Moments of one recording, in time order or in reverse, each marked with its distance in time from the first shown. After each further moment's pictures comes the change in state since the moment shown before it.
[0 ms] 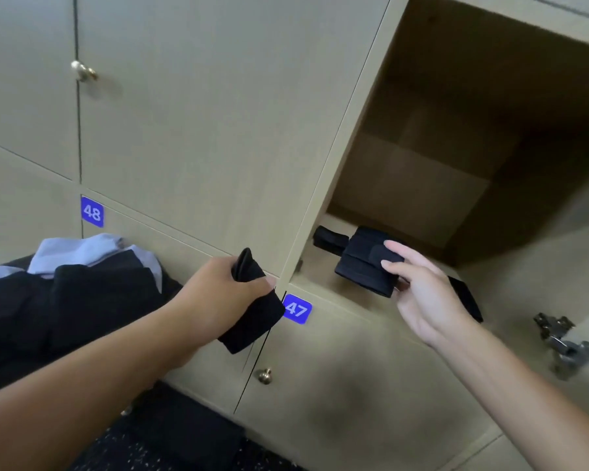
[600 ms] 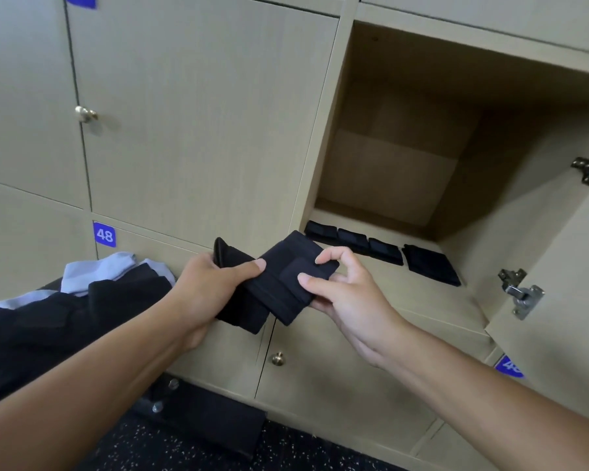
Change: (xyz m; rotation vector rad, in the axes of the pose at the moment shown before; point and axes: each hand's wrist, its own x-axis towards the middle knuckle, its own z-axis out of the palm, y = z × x) left_hand -0.032 0.014 -0.023 -0.287 -0.060 -0.043; right_hand -0.118 0.008 0.069 -0.115 -0.289 0.011
